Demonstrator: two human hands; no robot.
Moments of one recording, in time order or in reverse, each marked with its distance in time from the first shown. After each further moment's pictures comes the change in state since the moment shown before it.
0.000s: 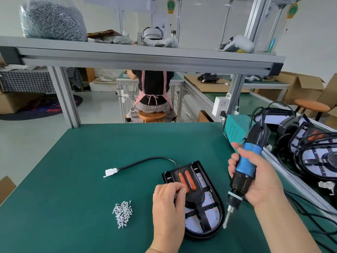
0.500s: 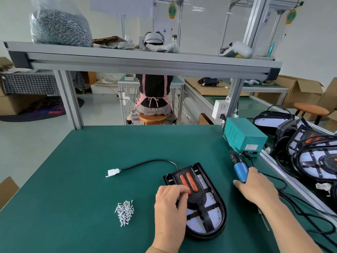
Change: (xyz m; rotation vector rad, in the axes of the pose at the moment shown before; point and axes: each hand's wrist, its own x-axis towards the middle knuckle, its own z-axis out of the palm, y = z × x) left_hand -0.004 0.002 -0.003 0.008 -0.044 0.020; right_hand 0.029 0.008 -0.071 -1.986 0.368 0.074
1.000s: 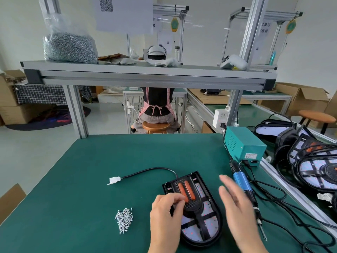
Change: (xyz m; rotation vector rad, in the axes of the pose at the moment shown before) left_hand 0.000 0.002 -0.003 -0.042 0.000 -0.112; right_hand -0.092 -0.032 0.012 0.959 0.097 -0.375
